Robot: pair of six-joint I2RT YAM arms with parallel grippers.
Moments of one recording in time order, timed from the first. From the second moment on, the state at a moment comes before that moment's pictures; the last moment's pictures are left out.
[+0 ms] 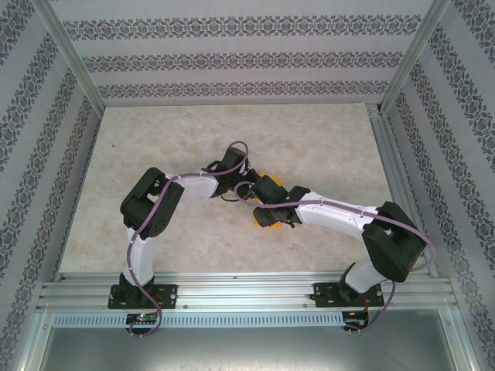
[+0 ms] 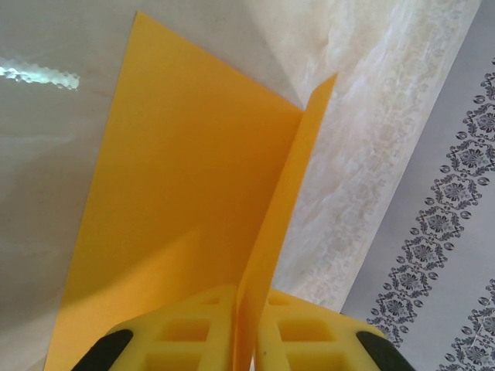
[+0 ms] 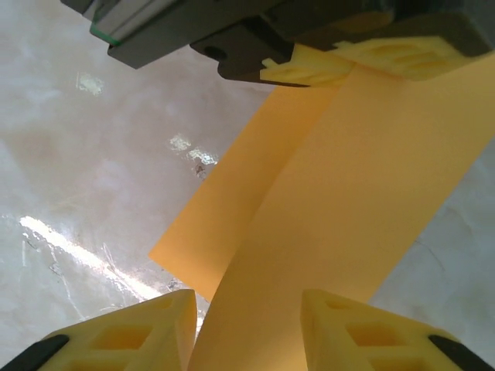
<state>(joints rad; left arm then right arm) -0.63 2.04 1.22 0.04 0.53 -1.26 0.84 1.54 0.93 -0.55 0.13 0.21</state>
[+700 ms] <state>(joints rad) -0.61 1.95 1.25 -0.17 0.43 -1.12 0.80 1.47 0.90 -0.49 0.01 0.26</state>
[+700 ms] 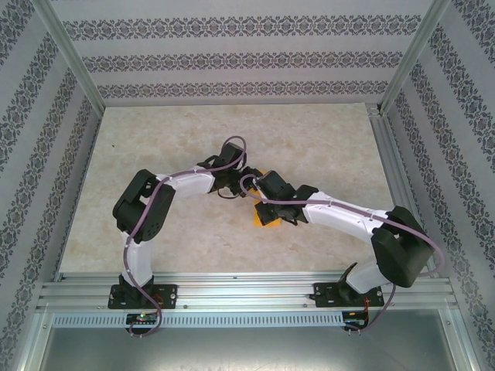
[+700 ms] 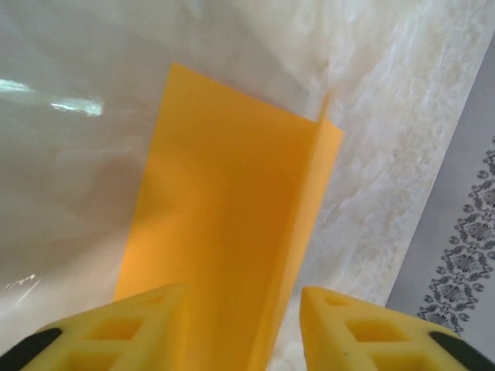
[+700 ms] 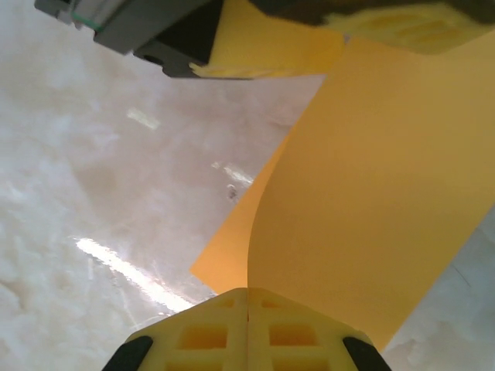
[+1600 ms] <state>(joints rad) -0.66 1.87 1.20 -0.23 0.41 -0.97 0.45 1.59 0.82 -0.38 -0.44 0.23</state>
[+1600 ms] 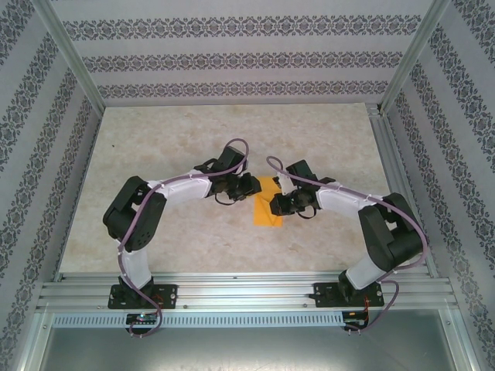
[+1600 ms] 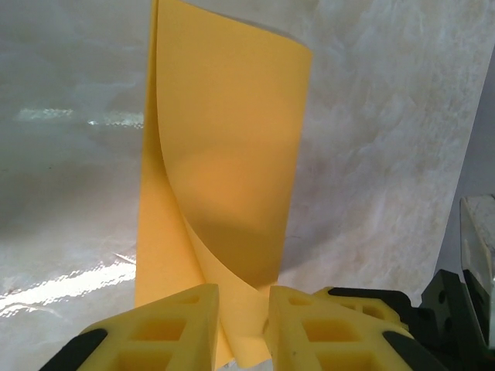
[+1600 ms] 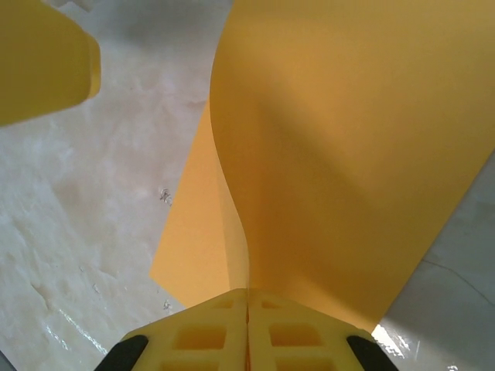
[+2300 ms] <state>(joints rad) -0.68 1.98 1.22 -0.14 0.44 -1.08 0.40 1.64 0.85 -0.39 -0.48 0.20</state>
